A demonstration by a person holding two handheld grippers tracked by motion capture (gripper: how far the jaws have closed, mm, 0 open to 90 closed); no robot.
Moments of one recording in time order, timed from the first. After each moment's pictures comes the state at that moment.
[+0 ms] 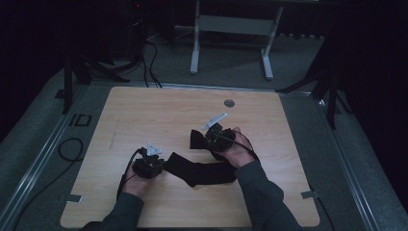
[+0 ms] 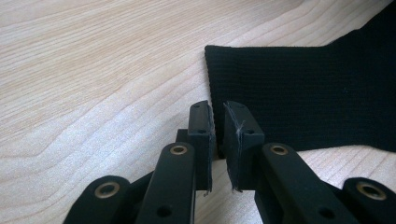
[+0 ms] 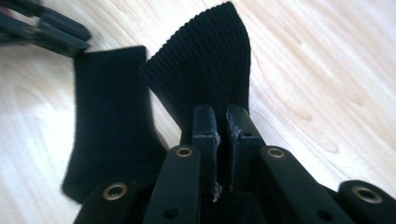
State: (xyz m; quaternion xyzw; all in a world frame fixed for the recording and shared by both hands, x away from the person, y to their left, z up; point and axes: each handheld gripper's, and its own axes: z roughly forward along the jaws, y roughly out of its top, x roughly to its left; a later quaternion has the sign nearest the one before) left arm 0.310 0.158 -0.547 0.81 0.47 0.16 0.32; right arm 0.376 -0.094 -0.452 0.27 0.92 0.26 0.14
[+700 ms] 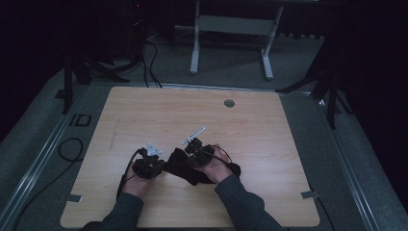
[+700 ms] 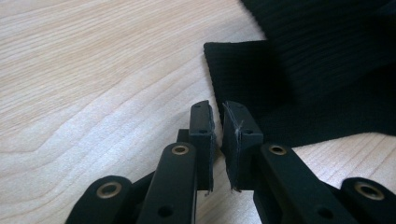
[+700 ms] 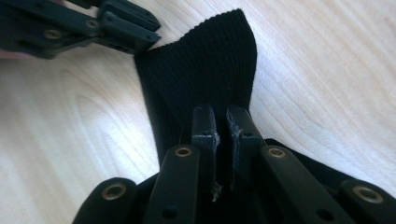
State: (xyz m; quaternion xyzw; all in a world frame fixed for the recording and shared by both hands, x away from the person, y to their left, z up) left arm 0.310 0.158 -0.549 0.82 0.46 0.15 0.31; right arm 0.353 -0.038 -0.503 0.31 0.92 0.25 0.05
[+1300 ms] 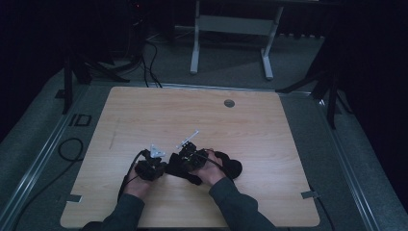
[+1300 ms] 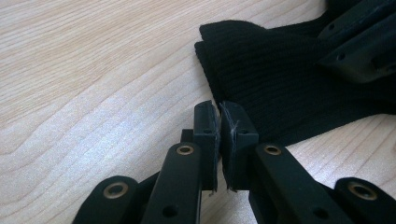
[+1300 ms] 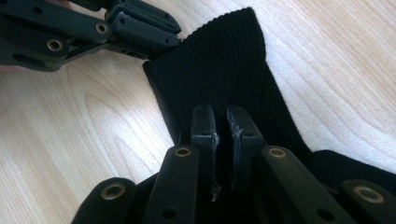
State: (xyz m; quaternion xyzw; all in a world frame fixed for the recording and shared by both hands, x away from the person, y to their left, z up) left arm 0.308 0.151 -0.551 0.83 0.45 0.15 0.30; right arm 0.351 -0.022 -0.520 0.31 0.92 0.23 0.02
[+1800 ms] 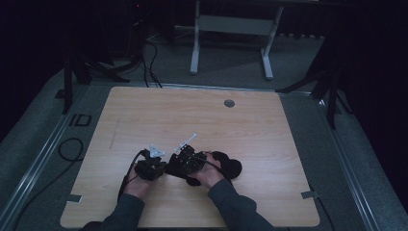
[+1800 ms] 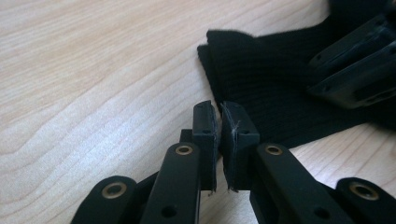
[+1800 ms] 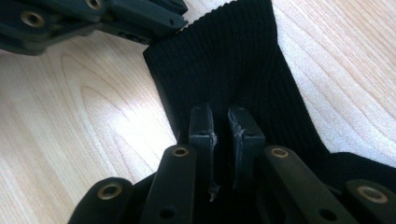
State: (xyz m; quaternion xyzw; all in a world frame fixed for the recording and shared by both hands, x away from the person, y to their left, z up) left arm 0.307 0.152 -0.548 0.82 0.46 0.15 0.31; right arm 0.348 -0.017 -0.531 0.31 0.92 0.22 0.01
